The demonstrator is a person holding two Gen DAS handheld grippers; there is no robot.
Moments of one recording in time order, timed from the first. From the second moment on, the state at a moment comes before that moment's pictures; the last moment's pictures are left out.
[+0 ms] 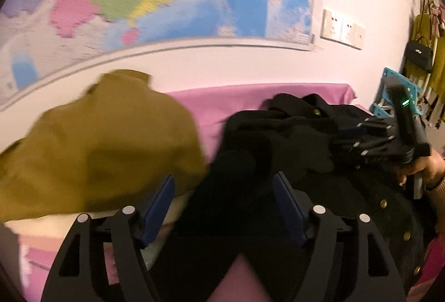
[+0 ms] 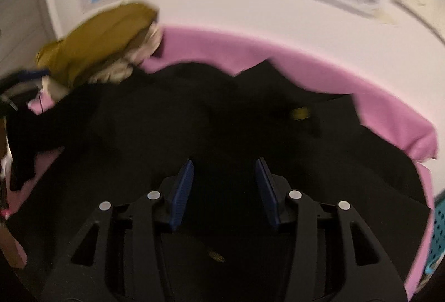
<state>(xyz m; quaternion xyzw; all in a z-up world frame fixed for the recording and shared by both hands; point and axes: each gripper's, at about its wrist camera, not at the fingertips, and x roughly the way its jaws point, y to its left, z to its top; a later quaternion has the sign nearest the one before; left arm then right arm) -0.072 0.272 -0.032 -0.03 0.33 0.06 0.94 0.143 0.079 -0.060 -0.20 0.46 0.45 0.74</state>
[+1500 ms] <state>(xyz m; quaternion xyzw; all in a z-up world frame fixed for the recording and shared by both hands) -0.148 0.249 0.045 -0.14 0.27 -0.14 0.94 -0.011 0.057 0.075 -0.04 0.35 0.67 0.66</state>
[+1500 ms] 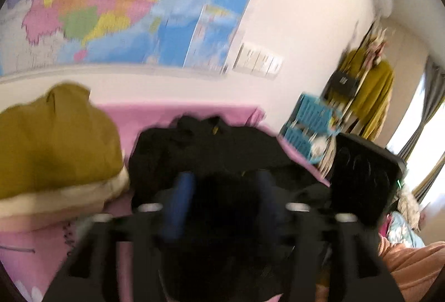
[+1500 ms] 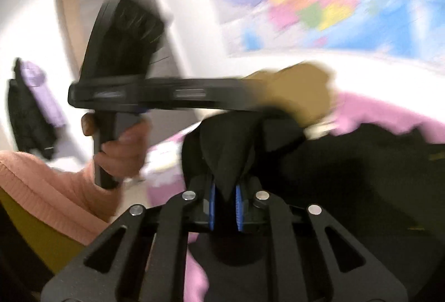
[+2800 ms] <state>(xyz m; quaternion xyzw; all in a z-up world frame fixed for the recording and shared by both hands) 0.042 0.242 -0.029 0.03 0.35 0.05 0.93 0.167 -0.131 0.075 -0.08 0.36 0.35 0.86</state>
